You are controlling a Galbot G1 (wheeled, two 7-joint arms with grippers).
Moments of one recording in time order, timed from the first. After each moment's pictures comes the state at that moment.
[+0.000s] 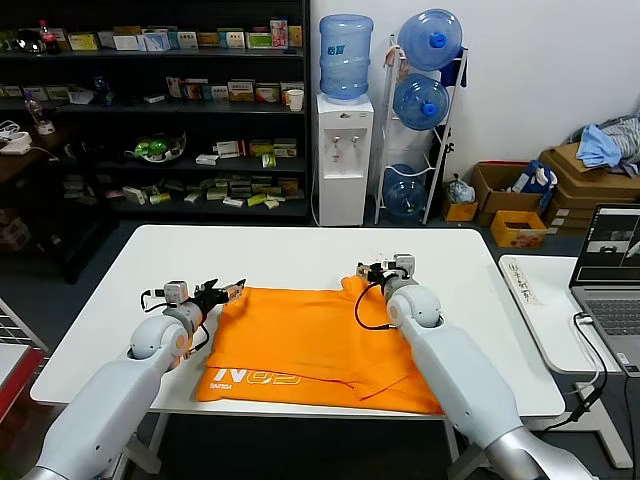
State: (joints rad) left arm 0.65 -1.00 -0.02 -1.24 -0.85 0.30 -0.02; right arm -0.49 1.33 -0.01 1.12 0.67 -0.47 0.28
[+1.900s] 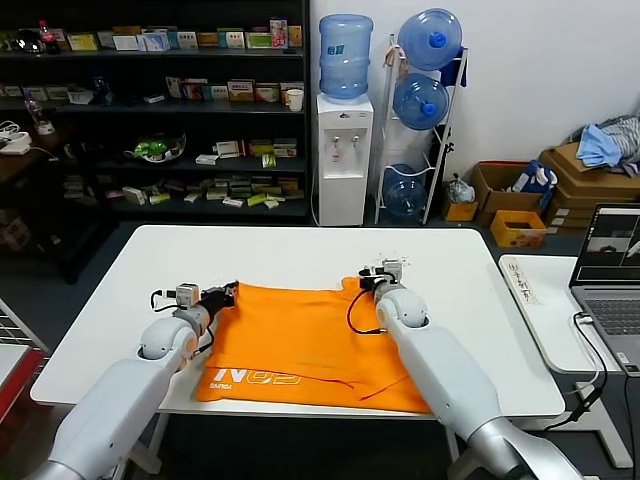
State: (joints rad) left arm 0.66 -1.02 -0.01 -1.22 -0.74 0.25 -0.01; right arm -0.52 1.31 -0.02 1.13 0.69 -0.41 0.28
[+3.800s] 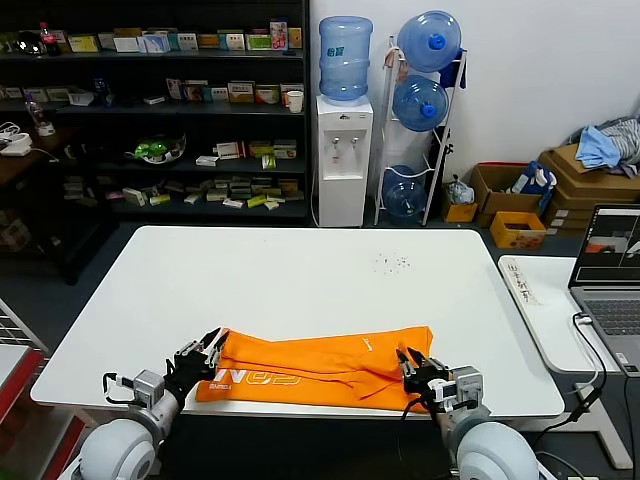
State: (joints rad) left arm 1.34 -0.87 -0.32 -1.86 -0.53 0.17 -0.03; right arm -1.29 0.87 0.16 2.15 0.82 -0.52 0.50
